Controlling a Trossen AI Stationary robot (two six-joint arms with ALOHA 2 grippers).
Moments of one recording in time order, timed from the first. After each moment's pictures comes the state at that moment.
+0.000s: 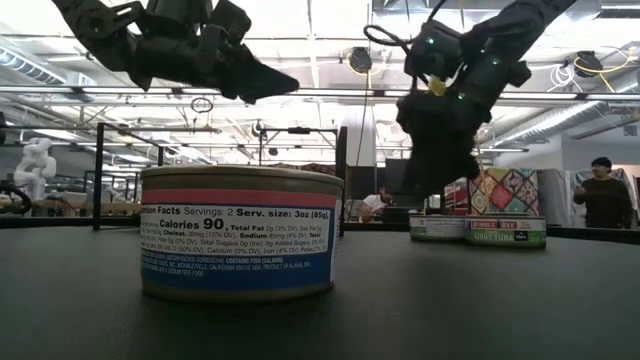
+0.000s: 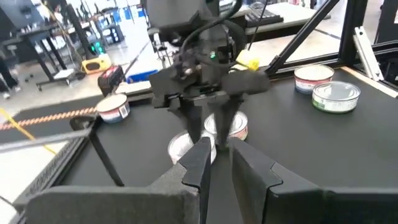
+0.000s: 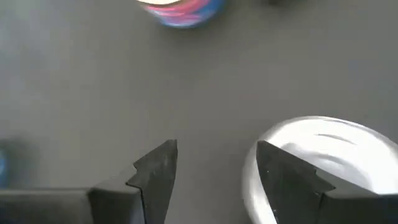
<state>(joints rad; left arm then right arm) 0.21 1.30 0.56 0.59 0.26 0.25 -0.20 1.47 0.80 -0.29 -0.05 0.52</state>
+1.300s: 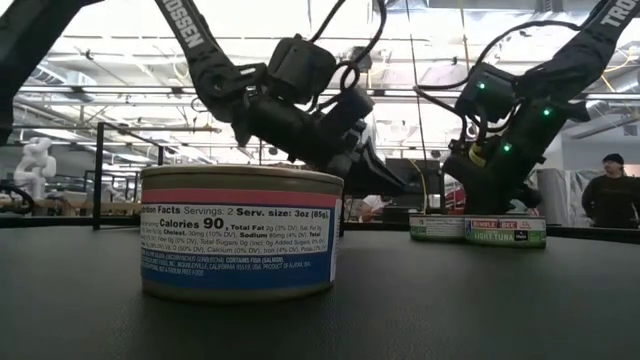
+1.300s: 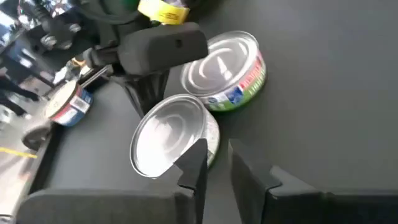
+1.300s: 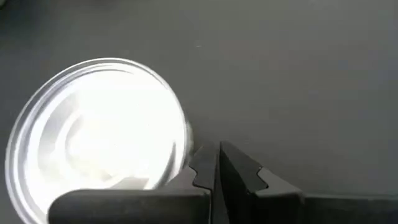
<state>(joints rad) 0.09 2.04 1.06 0.57 0.06 0.66 -0.29 1.33 0.43 -0.07 0.26 0.61</state>
